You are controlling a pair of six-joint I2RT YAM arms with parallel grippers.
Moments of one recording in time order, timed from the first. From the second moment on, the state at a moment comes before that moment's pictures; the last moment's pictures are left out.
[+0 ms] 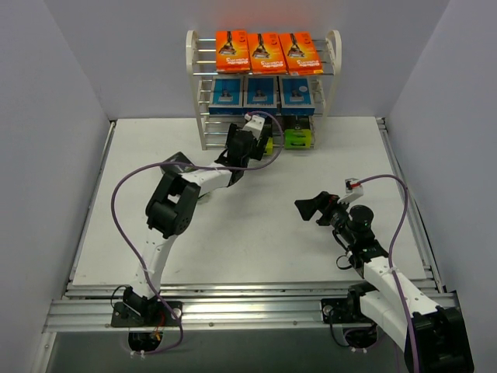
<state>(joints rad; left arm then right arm) -0.60 2.33 1.72 0.34 -0.38 0.07 0.20 0.85 0.20 0.45 -0.27 0.60</state>
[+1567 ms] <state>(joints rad) -0.34 2.14 1.21 0.53 0.21 -1.08 0.21 0.85 0.19 0.47 -0.29 0.60</state>
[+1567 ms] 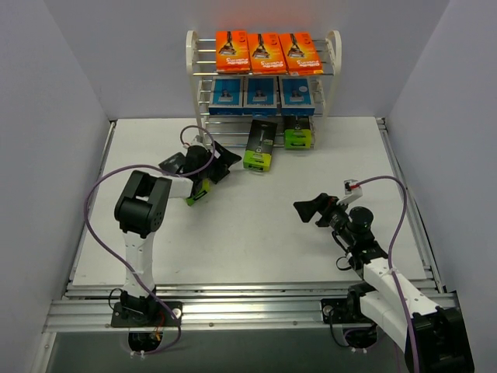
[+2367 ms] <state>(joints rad) -0.33 2.32 1.20 0.95 0.34 -1.52 0.21 0.84 0.19 0.47 -0.29 0.60</state>
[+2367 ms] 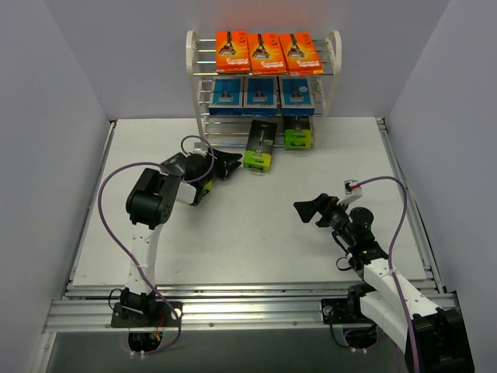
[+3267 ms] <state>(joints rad) -0.38 2.36 1.31 0.84 0.35 -1.33 0.21 0.84 0.18 0.47 -0.29 0.60</state>
